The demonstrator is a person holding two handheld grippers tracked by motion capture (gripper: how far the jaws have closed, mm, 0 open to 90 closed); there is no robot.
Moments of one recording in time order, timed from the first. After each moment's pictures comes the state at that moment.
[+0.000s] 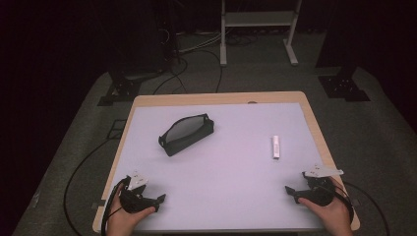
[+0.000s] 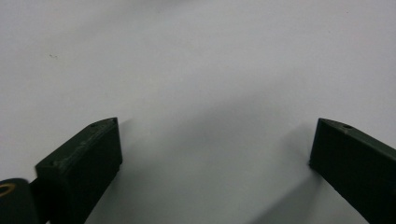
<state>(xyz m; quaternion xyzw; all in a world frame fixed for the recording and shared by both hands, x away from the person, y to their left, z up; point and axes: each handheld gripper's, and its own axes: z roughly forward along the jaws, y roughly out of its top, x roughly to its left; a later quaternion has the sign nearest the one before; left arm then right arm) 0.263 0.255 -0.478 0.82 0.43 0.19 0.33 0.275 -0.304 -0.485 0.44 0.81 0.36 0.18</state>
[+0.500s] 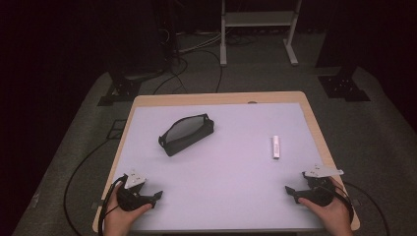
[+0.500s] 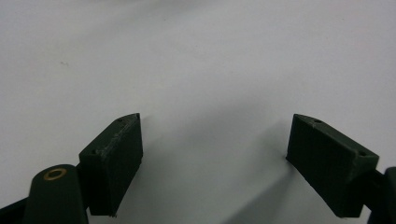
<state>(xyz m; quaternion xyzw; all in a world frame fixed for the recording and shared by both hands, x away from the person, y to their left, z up) 0.266 0.261 -0.473 0.82 0.42 0.18 0.34 0.275 -0.304 -0.485 0.44 0.81 0.36 0.18</state>
